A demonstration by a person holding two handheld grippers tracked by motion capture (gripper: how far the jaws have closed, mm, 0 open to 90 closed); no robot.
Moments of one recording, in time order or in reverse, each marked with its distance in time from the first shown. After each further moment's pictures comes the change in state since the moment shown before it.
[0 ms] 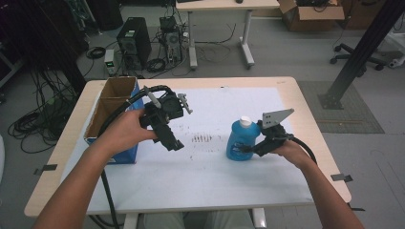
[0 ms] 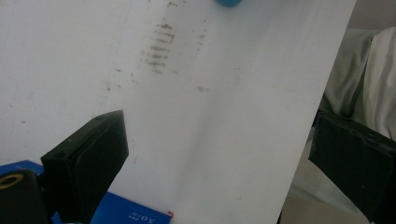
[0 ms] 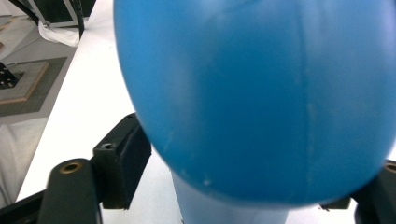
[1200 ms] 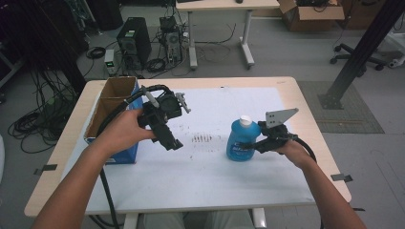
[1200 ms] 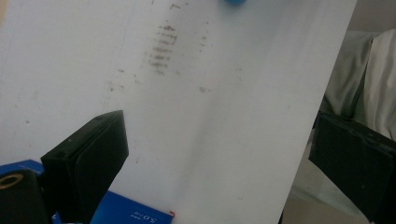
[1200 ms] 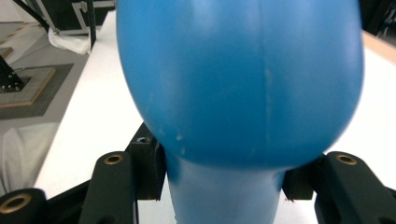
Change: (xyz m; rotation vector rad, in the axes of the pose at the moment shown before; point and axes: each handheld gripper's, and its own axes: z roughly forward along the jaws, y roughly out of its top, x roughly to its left) left arm 0.001 -0.002 -0.004 -0.013 0.007 0.002; right arm 0.003 0.005 -0.009 -0.056 0.018 -0.035
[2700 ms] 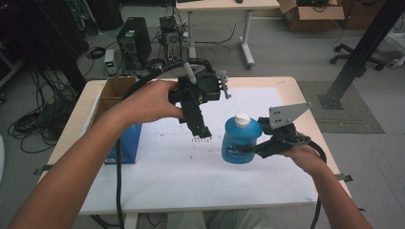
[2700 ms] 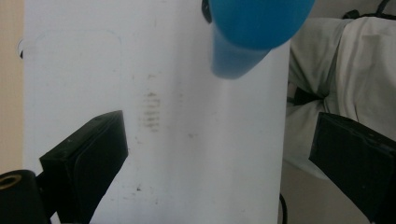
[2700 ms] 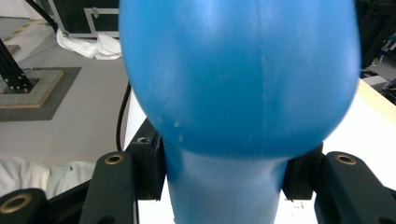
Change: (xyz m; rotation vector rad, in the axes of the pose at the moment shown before) left arm -0.025 0.092 -0.047 0.013 -0.070 0.264; right arm 0.071 0.089 -0.021 -0.005 -0.004 -0.075
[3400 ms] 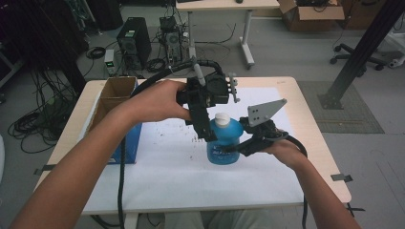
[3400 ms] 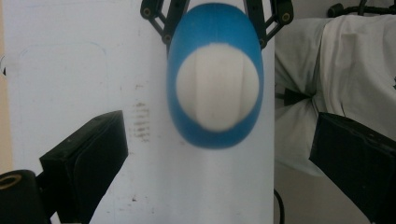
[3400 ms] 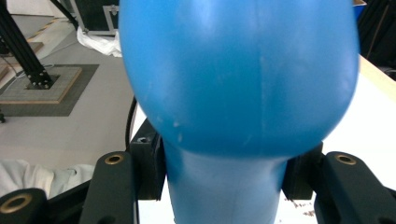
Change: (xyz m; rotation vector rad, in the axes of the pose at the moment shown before) left arm -0.006 0.014 0.004 0.015 -0.038 0.058; right arm -0.010 0.009 0.041 0.018 0.085 -0.001
